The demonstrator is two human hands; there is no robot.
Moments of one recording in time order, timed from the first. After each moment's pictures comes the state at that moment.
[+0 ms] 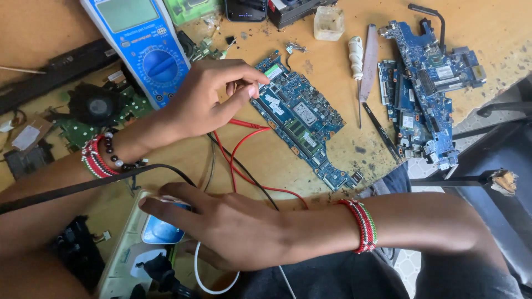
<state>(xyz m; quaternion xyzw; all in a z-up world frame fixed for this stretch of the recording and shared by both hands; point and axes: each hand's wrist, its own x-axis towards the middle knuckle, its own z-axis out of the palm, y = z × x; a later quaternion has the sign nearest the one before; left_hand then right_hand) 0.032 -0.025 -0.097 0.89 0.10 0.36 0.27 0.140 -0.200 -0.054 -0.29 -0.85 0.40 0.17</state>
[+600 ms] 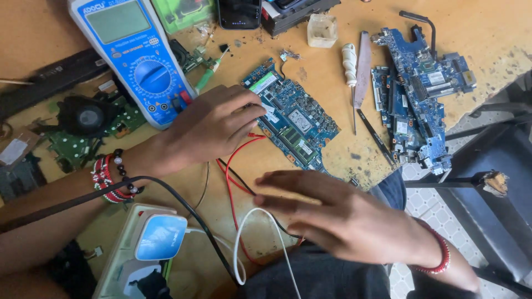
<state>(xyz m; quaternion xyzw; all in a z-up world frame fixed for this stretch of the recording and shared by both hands) 0.032 -0.040 -0.114 0.95 0.09 0.28 0.05 0.265 -0.209 -0.030 -0.33 -0.87 0.26 0.26</state>
